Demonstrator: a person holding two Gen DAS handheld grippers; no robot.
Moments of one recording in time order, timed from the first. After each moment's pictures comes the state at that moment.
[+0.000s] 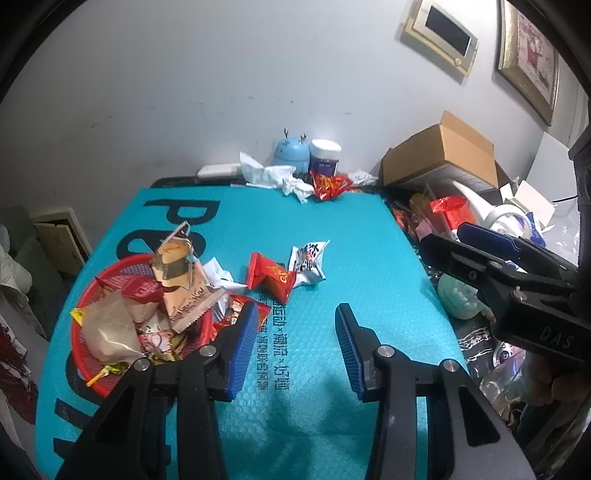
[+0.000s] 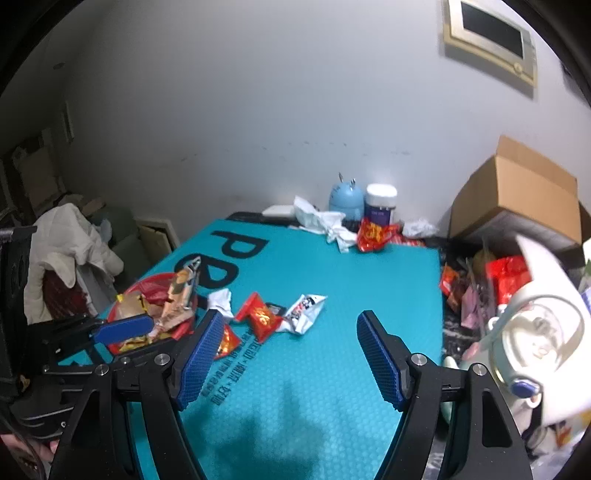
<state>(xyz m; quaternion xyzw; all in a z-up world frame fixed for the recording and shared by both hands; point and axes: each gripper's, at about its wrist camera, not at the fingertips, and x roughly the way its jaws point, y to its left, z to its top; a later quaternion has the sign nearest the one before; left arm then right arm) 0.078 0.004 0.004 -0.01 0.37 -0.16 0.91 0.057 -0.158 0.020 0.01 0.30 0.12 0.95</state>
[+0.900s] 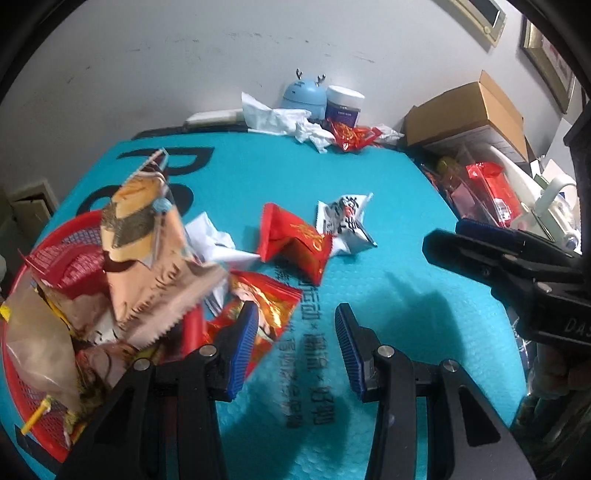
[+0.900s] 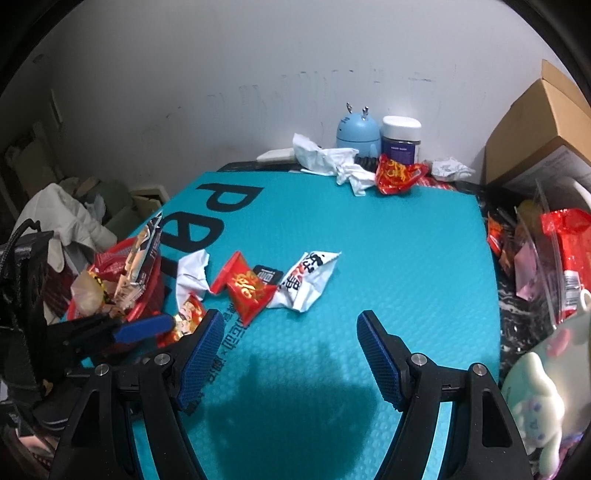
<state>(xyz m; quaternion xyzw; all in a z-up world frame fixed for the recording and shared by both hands) 0.145 0.011 -0.083 -0.01 0.42 -0.17 0.89 0.124 -0.151 -0.055 0.03 0.38 0.14 0.92</state>
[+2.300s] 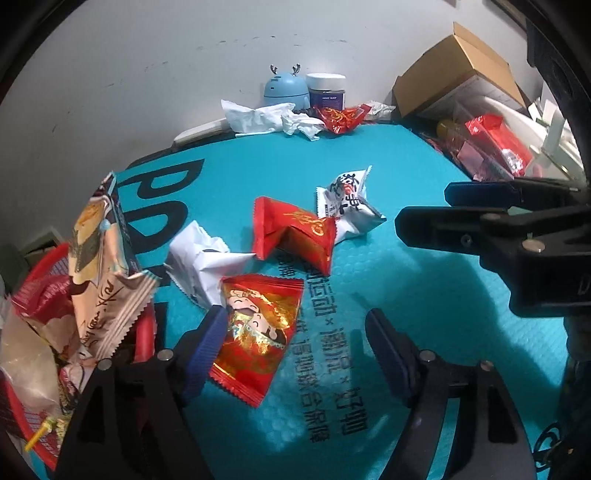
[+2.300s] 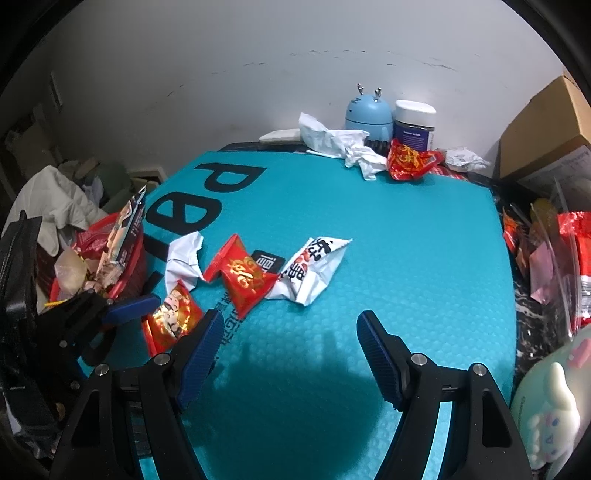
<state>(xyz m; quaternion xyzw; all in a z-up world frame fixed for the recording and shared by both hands) 0.147 -0.009 -0.097 0.09 0.40 -0.17 0.90 0.139 -0.143 -0.072 0.01 0.40 0.15 0.90</state>
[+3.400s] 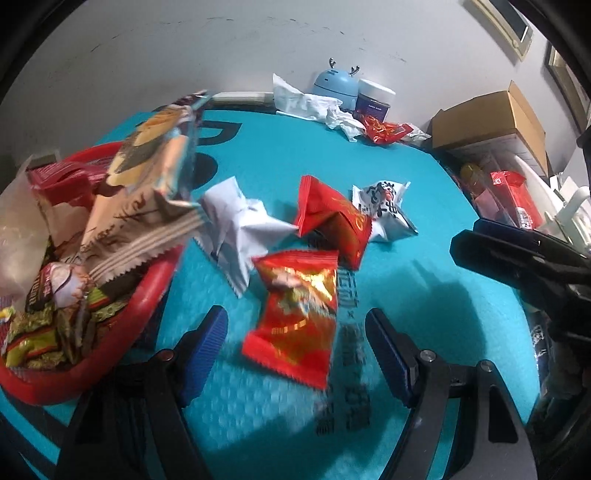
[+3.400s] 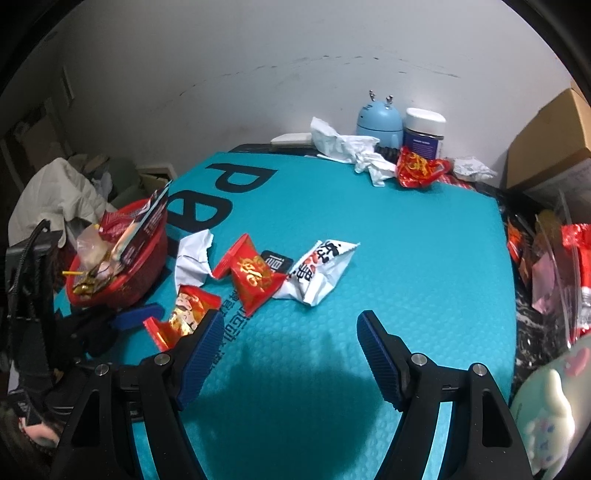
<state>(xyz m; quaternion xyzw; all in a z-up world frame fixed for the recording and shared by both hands) 0.154 0.024 -0.112 -0.04 0.43 -0.14 0.89 0.137 -0.139 -0.070 0.00 0.39 0.17 0.90</state>
